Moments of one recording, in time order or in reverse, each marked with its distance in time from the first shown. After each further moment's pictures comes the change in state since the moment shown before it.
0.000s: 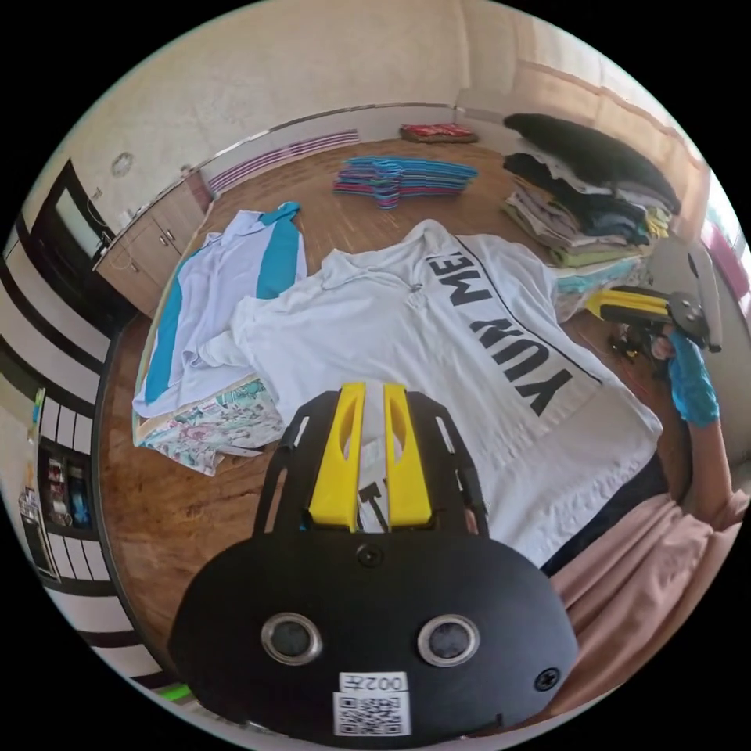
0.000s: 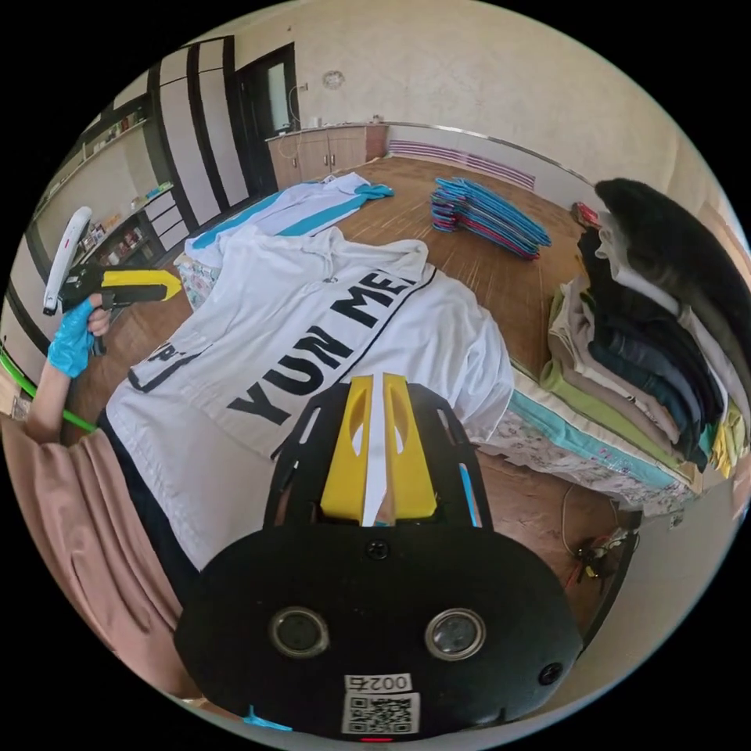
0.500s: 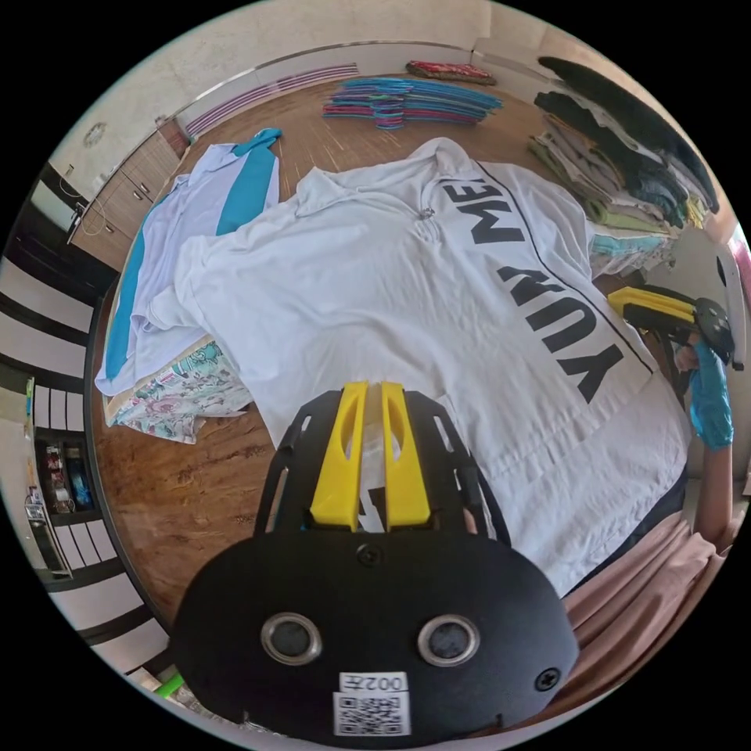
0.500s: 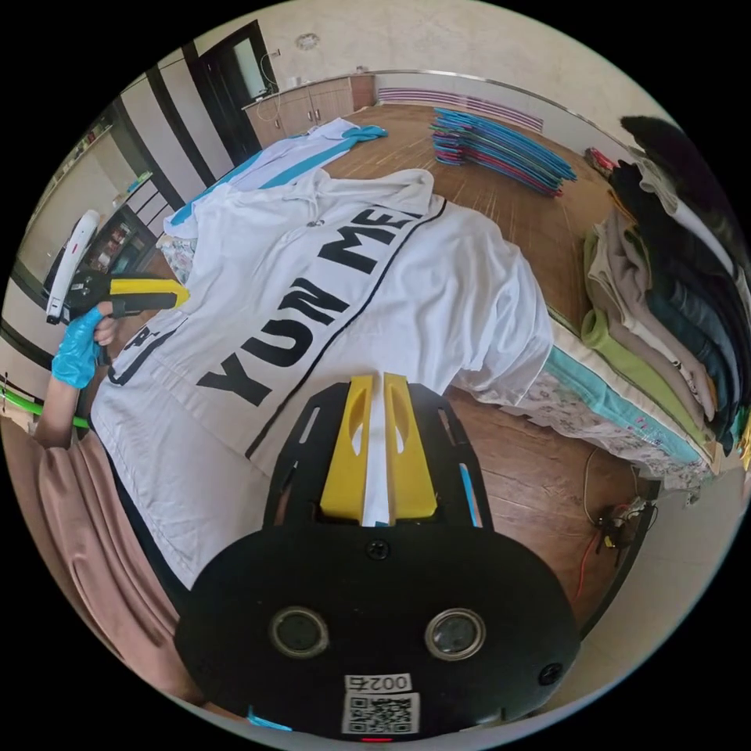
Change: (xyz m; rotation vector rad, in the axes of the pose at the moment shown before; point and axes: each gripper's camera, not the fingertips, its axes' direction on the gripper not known) left arm 0.026 -0.037 0.105 -0.237 0.028 -0.021; right arm 0.021 -0.004 0.100 -0.180 -0.054 0.058
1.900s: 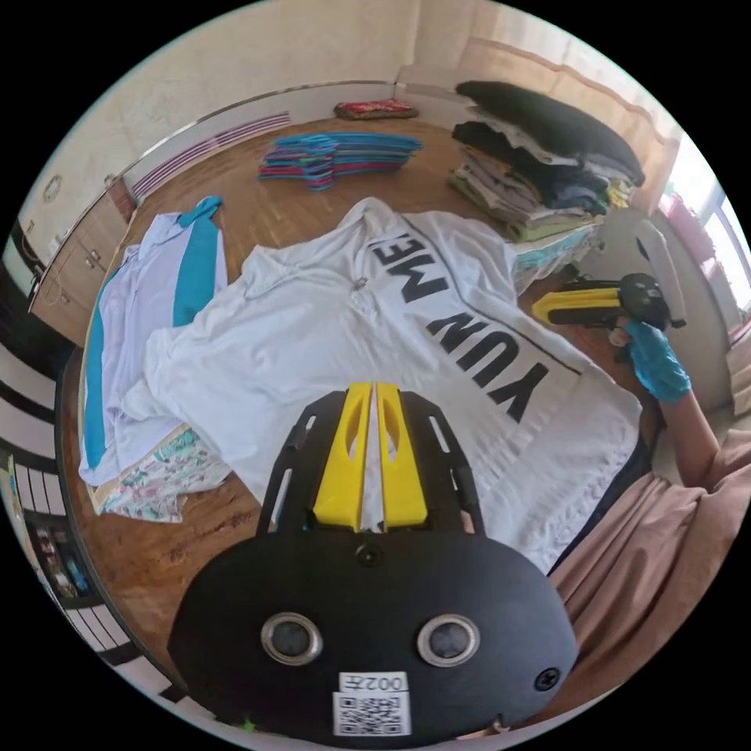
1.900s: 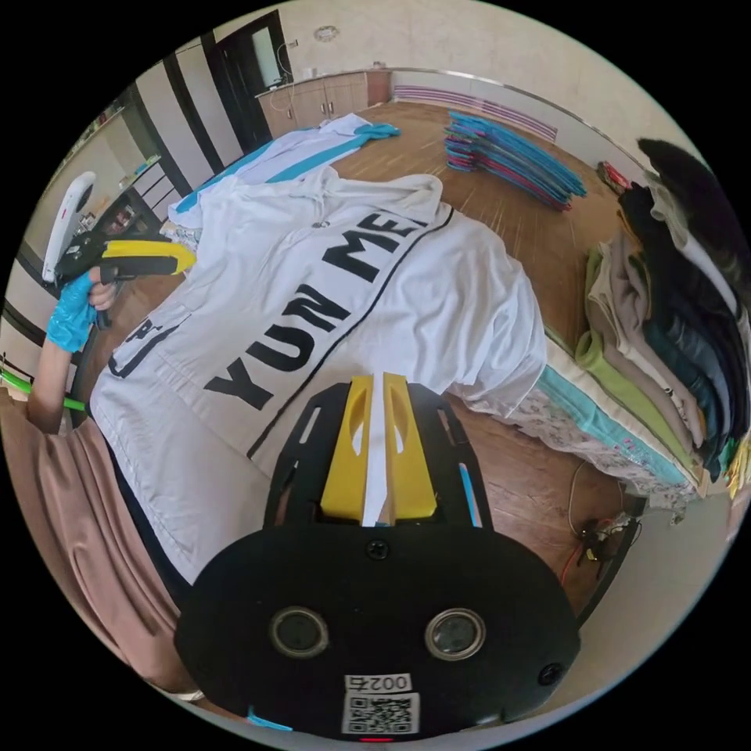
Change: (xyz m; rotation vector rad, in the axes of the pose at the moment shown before) left arm 0.026 -0.065 0.023 0.162 0.155 0.192; right arm -0.003 -0.015 0.049 0.004 0.021 -0.067
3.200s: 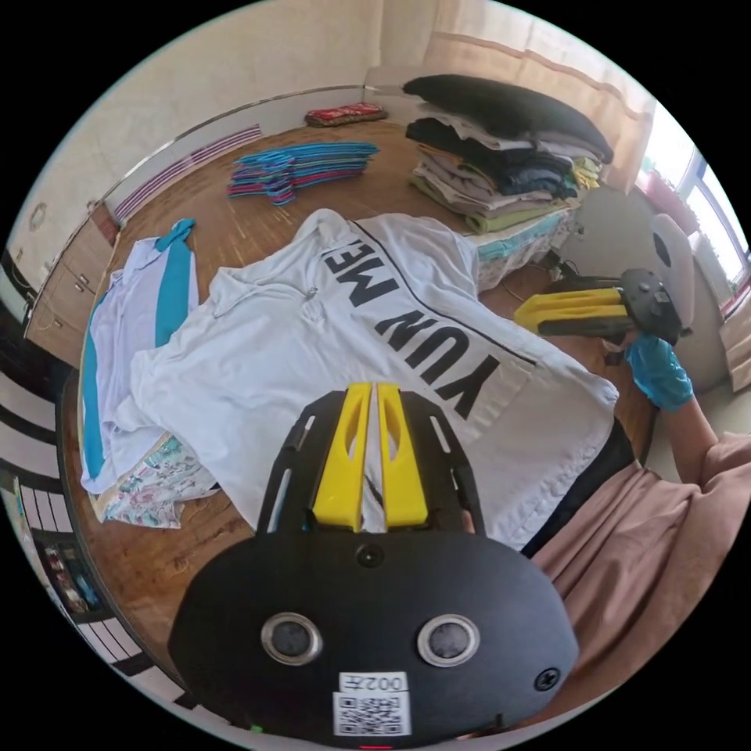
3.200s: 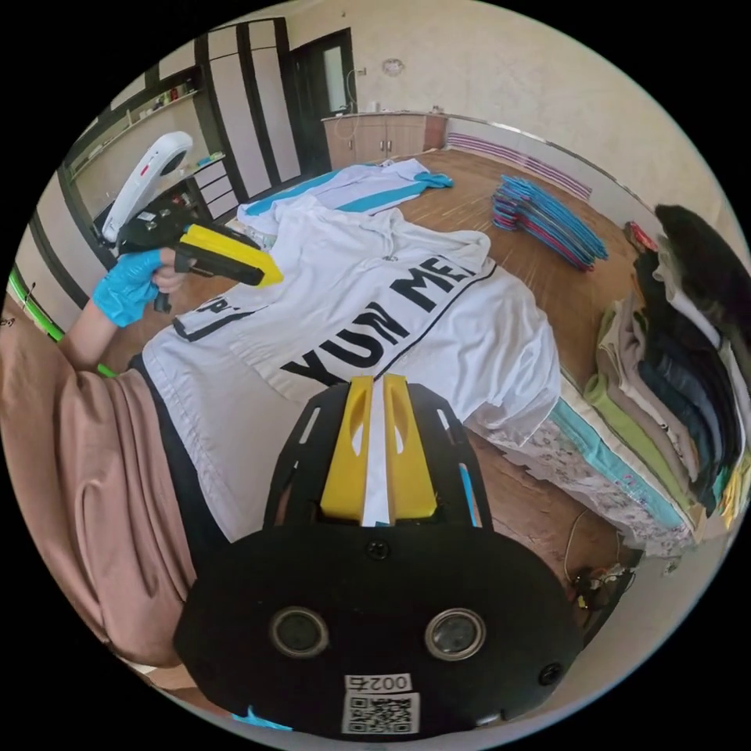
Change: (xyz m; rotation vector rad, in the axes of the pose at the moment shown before) left arm 0.018 -0.003 0.034 0.009 0.010 0.064; right arm -0.009 0.027 0.007 0.149 -0.050 -0.143
